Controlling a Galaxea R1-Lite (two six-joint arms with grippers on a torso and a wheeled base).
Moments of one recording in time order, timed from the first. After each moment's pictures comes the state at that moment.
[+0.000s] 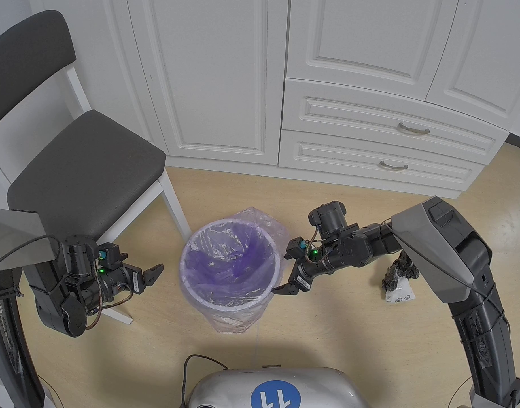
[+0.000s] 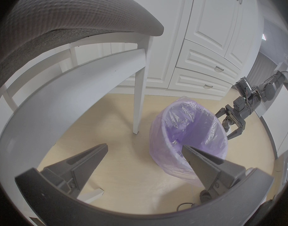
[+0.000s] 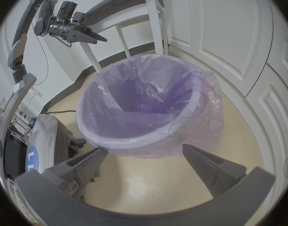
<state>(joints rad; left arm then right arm) -0.05 2.20 -0.46 -1.35 -0.23 0.06 0.46 2.61 -1.77 -0.04 0.40 -0.69</state>
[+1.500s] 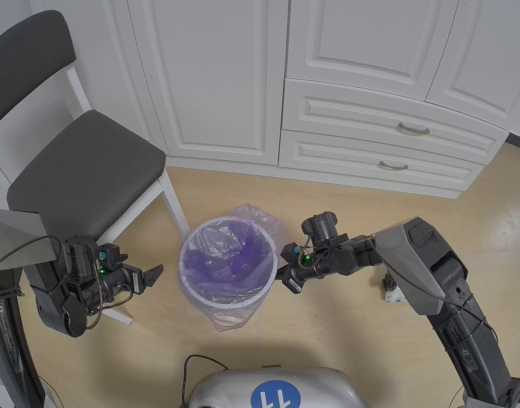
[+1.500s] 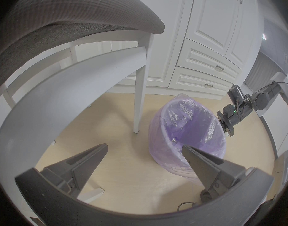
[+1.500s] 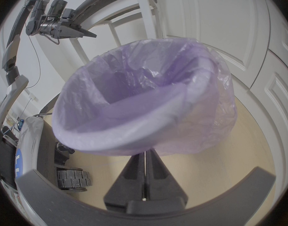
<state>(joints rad) -0.04 2.20 -0.47 -1.35 -0.23 0.07 0.45 2.79 -1.97 -0.04 0.42 -0.63</state>
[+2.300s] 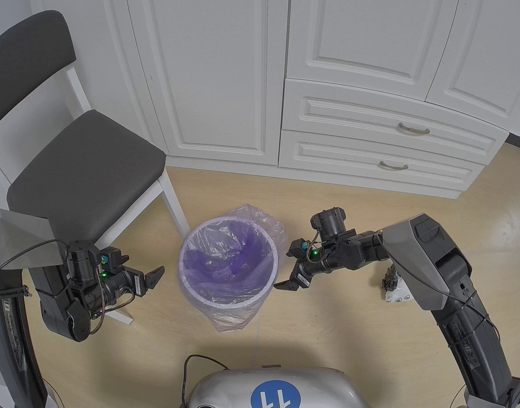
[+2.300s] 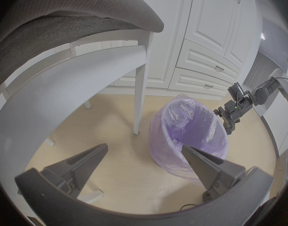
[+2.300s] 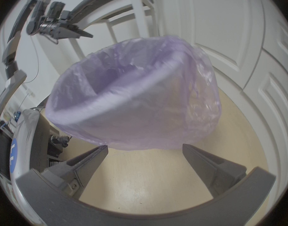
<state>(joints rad) -0.04 2.26 -0.45 -1.44 -0.23 0.07 0.41 2.79 -1.99 -0.03 0.41 -0.70</state>
